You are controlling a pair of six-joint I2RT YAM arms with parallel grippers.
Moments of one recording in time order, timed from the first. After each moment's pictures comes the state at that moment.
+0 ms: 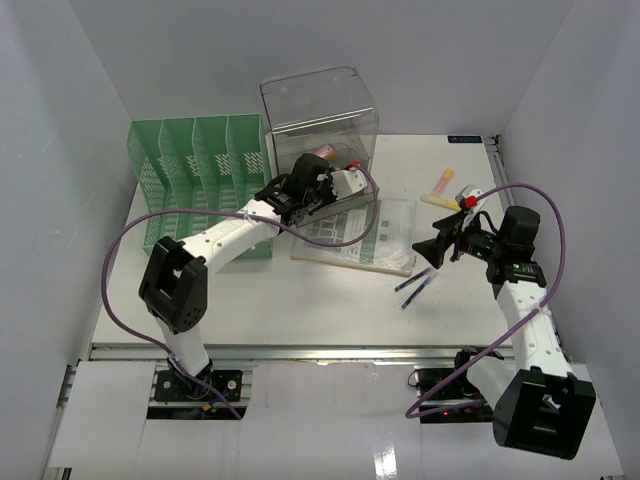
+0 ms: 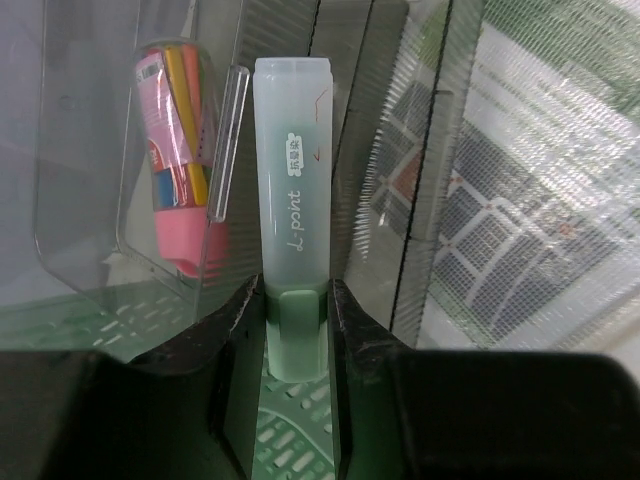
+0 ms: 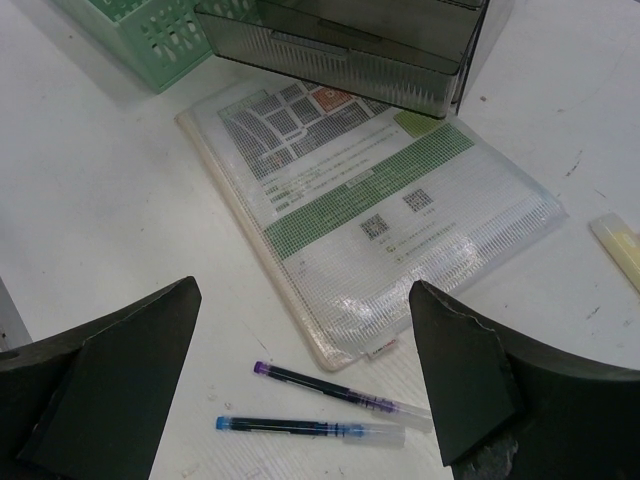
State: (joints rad) left arm -0.70 1.75 1.45 -0.28 -0.15 0.68; right arm -0.14 0.97 0.66 -0.14 -1.00 -0.30
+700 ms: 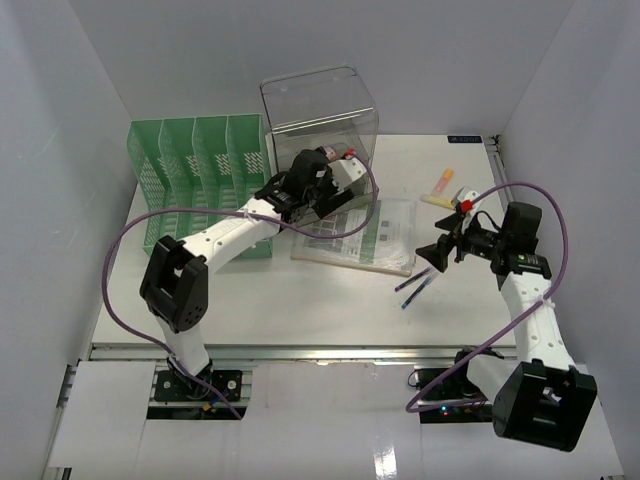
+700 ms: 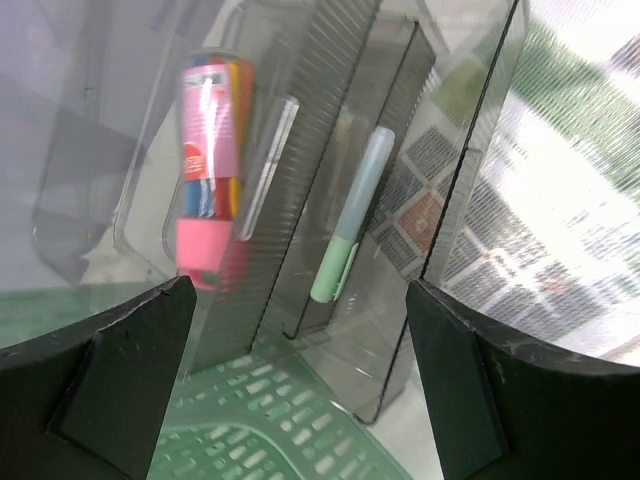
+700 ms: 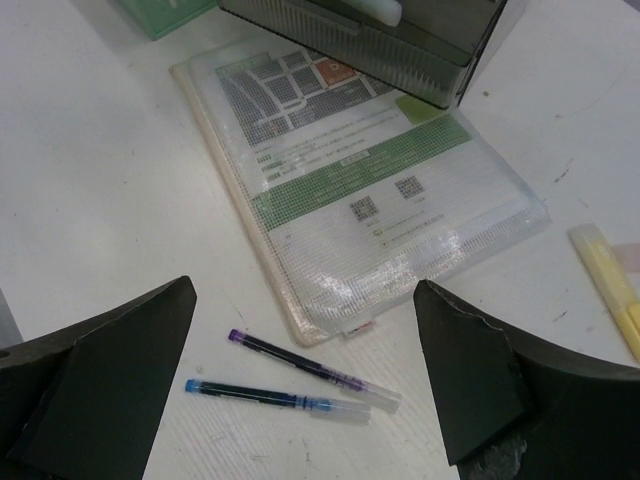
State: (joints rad) left arm -0.68 1.80 1.48 -0.20 -0.18 0.59; right arm -0.16 1.00 0.72 -0.32 -1.05 -0.54
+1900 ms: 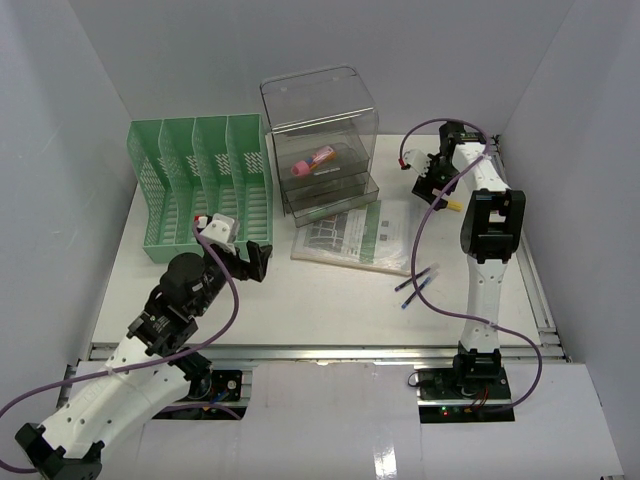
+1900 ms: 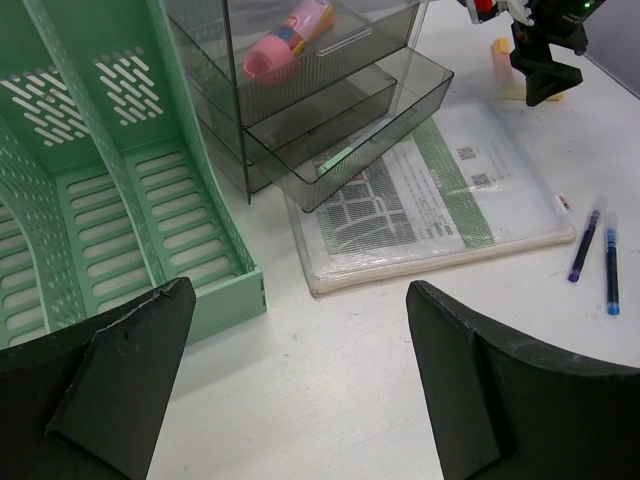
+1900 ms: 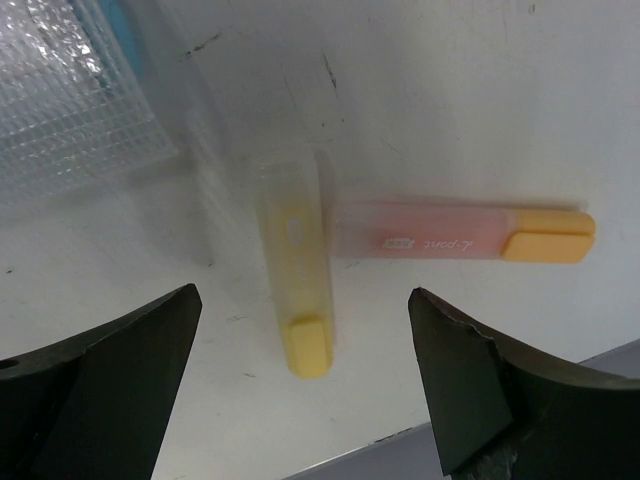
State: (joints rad) left arm -0.64 0.57 0.62 -0.17 -0.20 -0.08; right arm 0.03 2.39 2.15 -1.06 -0.13 -1.15
